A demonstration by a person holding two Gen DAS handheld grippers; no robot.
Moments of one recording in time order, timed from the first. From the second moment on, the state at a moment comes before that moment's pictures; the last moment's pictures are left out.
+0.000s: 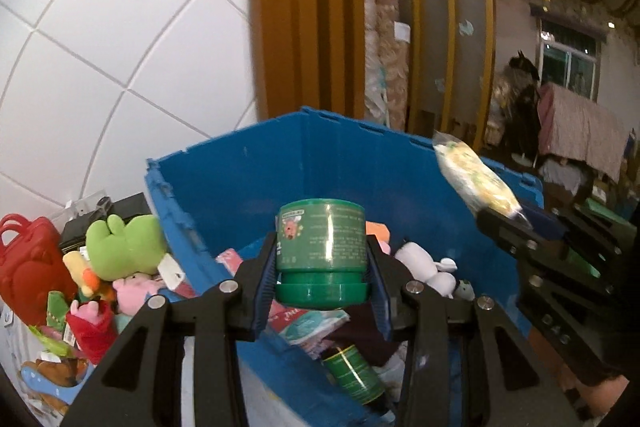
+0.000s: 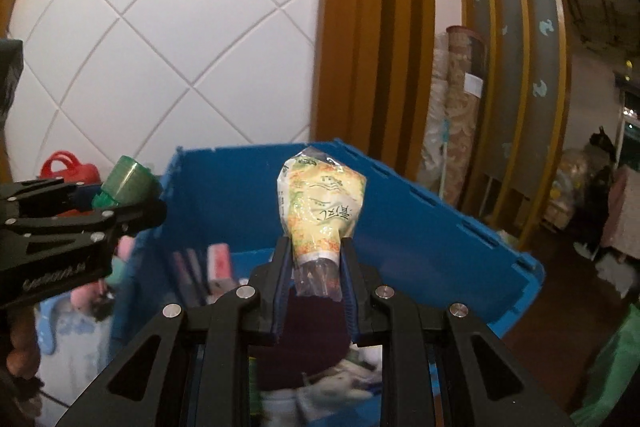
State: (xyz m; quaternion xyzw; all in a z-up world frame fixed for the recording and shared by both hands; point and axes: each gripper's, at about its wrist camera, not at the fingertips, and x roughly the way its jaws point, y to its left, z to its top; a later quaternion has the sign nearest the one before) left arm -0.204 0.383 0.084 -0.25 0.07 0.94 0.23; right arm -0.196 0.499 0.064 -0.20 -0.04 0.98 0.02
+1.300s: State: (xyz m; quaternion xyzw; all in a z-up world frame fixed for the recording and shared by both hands) left arm -0.183 0.357 0.092 -0.21 0.06 0.97 0.14; right arm -0.200 0.529 0.066 -0.21 -0.06 0.97 0.00
